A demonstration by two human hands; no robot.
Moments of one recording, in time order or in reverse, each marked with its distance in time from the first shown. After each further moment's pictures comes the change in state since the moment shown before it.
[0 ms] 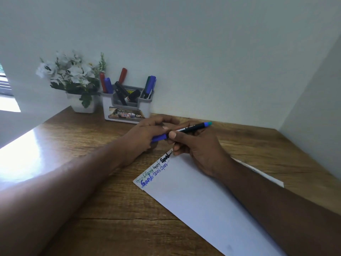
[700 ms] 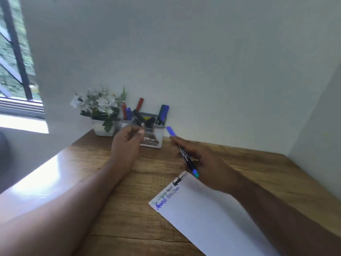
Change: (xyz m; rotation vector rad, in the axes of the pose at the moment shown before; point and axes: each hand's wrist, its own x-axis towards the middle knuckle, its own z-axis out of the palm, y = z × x) left_hand -0.002 -0.016 -0.050 -0.013 0.729 0.112; right_hand 0.000 -0.029 0.000 -0.729 -0.324 -0.266
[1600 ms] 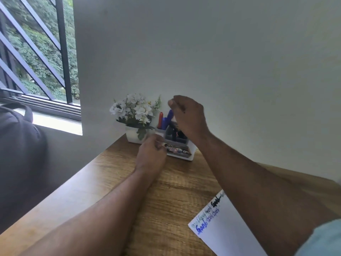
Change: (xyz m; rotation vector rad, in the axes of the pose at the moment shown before) left_hand 0.035 -0.024 -0.025 0.360 0.055 -0.029; right_hand 0.186 -0.043 0.052 -0.089 0.470 -0.112
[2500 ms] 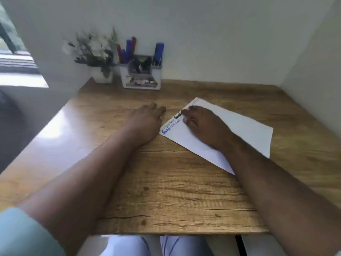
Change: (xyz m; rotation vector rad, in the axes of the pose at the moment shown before) left_hand -0.112 0.030 -0.004 0.866 -0.638 0.362; right_hand -0.214 0.026 -0.115 -0.556 -0.402 0.212
